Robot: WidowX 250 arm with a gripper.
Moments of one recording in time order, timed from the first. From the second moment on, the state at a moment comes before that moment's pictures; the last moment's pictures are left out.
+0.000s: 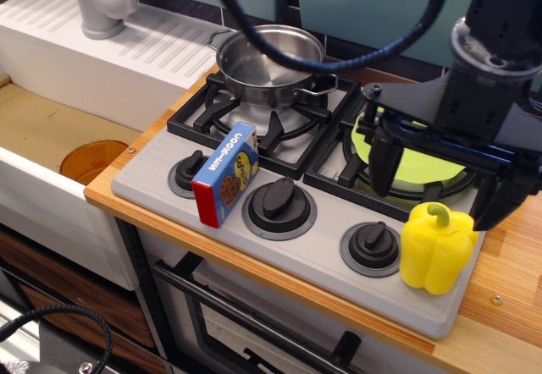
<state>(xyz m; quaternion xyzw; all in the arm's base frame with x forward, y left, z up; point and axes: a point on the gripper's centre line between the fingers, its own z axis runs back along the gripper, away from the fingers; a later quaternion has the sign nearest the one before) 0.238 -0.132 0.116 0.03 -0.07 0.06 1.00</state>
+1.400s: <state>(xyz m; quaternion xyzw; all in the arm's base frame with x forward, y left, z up) 0.255 -0.147 0.056 0.02 -0.12 0.10 0.99</state>
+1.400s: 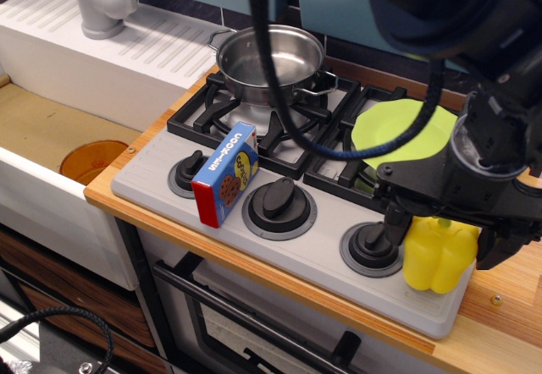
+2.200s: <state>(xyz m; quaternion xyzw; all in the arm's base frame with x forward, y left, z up) 0.245 -0.141 0.077 0.05 -0.07 0.12 0.99</state>
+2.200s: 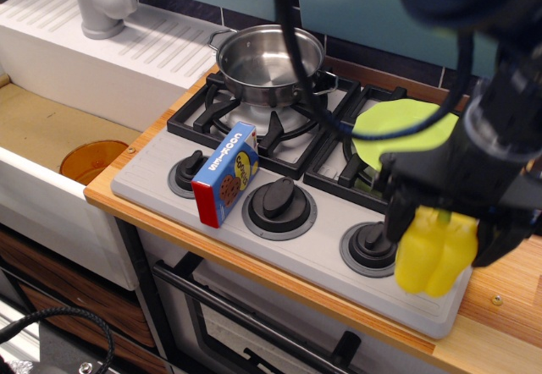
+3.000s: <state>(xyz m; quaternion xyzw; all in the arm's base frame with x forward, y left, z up) 0.322 -0.101 0.138 0.05 -0.05 0.08 0.99</state>
